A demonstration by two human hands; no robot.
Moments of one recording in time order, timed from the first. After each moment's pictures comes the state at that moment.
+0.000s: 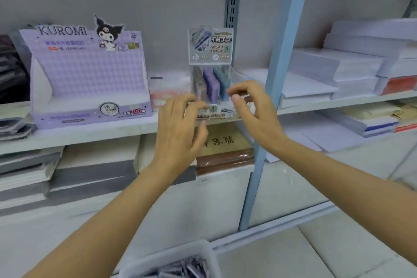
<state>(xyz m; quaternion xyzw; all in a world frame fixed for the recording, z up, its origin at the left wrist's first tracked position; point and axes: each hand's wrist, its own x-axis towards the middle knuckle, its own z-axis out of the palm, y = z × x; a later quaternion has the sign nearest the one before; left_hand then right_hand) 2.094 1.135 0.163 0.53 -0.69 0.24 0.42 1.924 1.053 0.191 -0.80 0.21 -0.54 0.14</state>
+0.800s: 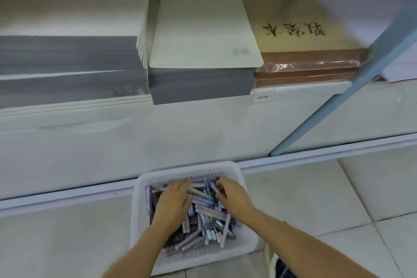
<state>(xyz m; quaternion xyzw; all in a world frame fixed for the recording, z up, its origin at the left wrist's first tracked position) 2.162 1.222 -0.270 0.77 -0.57 -0.26 0.11 1.991 1.121 -0.261 -0.82 0.46 0.06 0.33</state>
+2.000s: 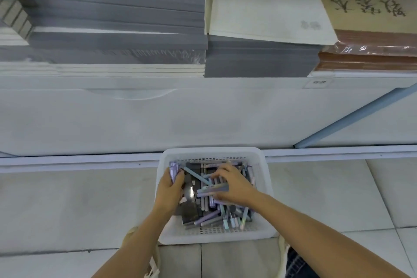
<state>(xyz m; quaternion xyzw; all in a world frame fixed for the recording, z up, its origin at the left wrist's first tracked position) 2.185 1.271 -0.251 0.74 -0.12 -0.44 0.49 2.029 1.139 -0.265 -0.83 0.34 0.12 0.42</state>
